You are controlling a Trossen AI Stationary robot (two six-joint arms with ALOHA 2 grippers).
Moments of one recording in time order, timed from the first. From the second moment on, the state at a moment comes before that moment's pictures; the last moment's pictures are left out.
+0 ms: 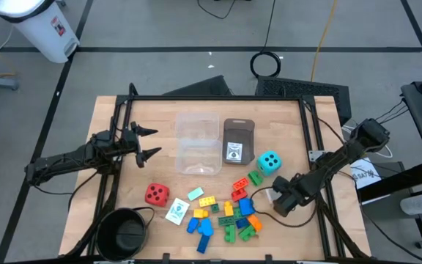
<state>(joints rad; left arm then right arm) 0.26 0.08 0.08 -0.05 0.00 -0.03 0.66 1.44 0.64 -0.71 0.02 1.33</state>
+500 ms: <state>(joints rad) 0.26 0.08 0.08 -0.05 0.00 -0.03 0.67 1.44 0.62 -0.80 0.04 1.03</state>
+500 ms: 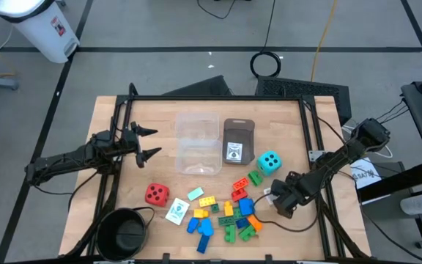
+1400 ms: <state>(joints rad) 0.26 0.08 0.08 -0.05 0.00 -0.03 0.58 1.45 0.77 -0.93 0.13 0.52</state>
